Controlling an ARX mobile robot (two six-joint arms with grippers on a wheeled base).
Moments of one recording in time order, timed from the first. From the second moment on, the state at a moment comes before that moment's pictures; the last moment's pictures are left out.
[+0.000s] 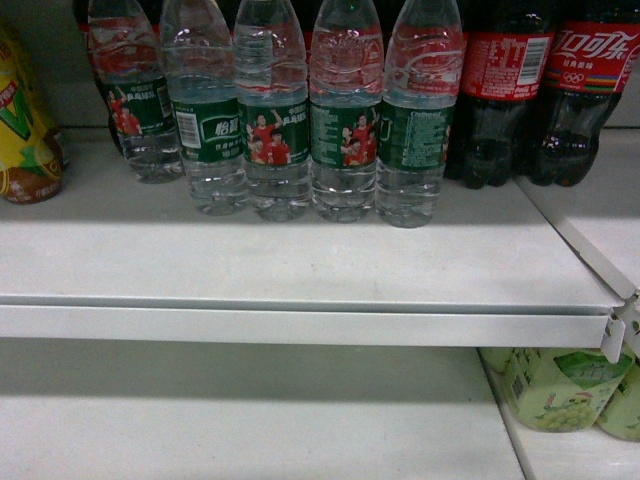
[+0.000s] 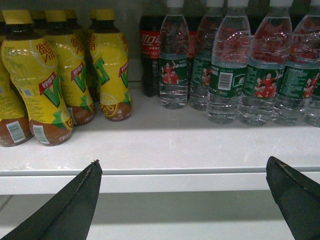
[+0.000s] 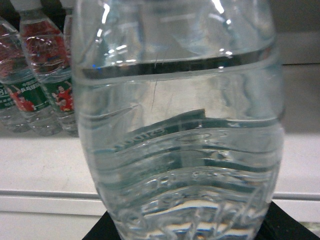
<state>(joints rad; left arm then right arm) 0.00 0.01 0.01 0.00 0.00 0.00 0.22 0.82 0.30 0.38 0.11 0.09</state>
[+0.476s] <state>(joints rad) 0.00 0.01 0.01 0.00 0.00 0.00 0.15 0.54 0.27 0.20 0.04 0.08</state>
